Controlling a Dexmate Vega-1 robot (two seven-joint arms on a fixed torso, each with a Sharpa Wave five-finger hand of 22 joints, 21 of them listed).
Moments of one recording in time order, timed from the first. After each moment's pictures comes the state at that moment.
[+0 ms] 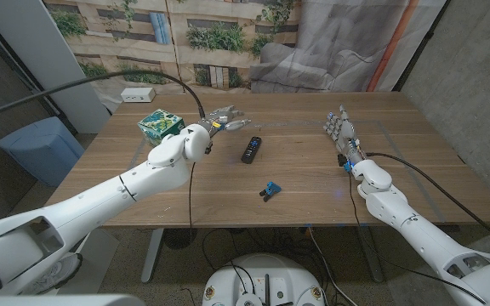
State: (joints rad) left arm 0.56 0.78 0.87 -2.01 0.58 0.71 -0.21; left_hand -0.01 0.06 0.57 0.16 0.17 0.11 -0.16 0.18 0.17 -0.17 -0.04 0.18 0.17 -0.16 -0.03 0.17 0.17 -0.17 -0.03 0.17 0.17; right arm -0.83 -0.48 -0.39 -1.18 0.60 0.39 0.03; right_hand 0.06 0.08 0.10 0.13 0.33 0.03 0.01 0.20 0.17 0.04 -0.01 0.18 0.18 -0.01 0.01 0.20 0.21 0.15 -0.02 0.18 0.16
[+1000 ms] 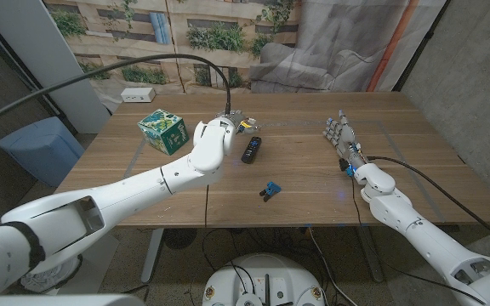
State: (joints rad) left arm 0.40 0.61 1.09 -1.93 1.08 0.92 -0.69; left_hand -0.02 0.07 0.51 0.20 0.17 0.12 -0.21 0.18 0.17 -0.17 -0.04 0.18 0.17 -0.18 -0.01 0.17 0.18 -0.17 -0.03 0.17 0.17; right arm -0.86 -0.51 -0.39 -1.21 0.61 0.36 0.05; right_hand 0.06 0.08 0.11 0.13 0.33 0.04 0.01 0.19 0.17 0.03 -0.01 0.18 0.18 -0.02 0.01 0.20 0.21 0.15 -0.01 0.18 0.16
